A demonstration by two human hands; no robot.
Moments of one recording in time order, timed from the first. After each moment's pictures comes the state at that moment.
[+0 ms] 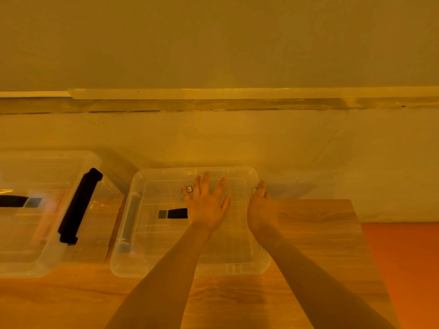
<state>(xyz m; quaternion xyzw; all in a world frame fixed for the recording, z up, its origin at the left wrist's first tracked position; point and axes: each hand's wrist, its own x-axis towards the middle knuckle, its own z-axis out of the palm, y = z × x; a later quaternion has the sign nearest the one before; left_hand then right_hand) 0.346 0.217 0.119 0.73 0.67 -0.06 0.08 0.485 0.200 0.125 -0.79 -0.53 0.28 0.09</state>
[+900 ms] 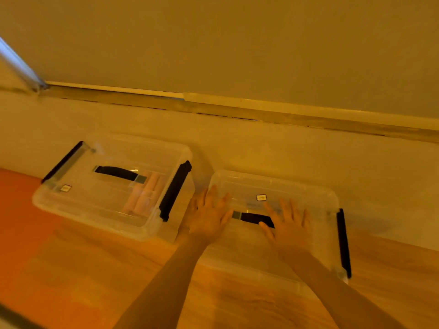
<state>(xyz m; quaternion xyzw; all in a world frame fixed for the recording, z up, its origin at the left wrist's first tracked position) 0.175 0.172 0.137 0.69 0.72 -0.04 0.11 0.391 0.187 0.109 -0.63 -0.77 0.11 -0.06</state>
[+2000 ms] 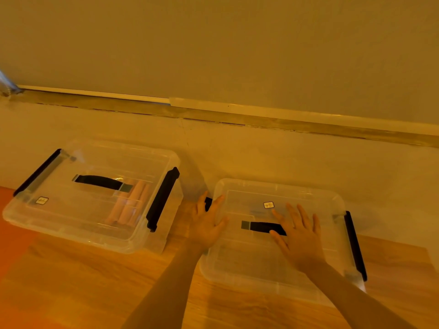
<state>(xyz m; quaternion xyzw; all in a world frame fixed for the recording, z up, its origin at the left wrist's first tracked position) 0.193 0.170 0.157 0.66 0.73 0.02 0.17 0.446 0.185 0.105 -0.63 -0.77 0.08 -0.03</state>
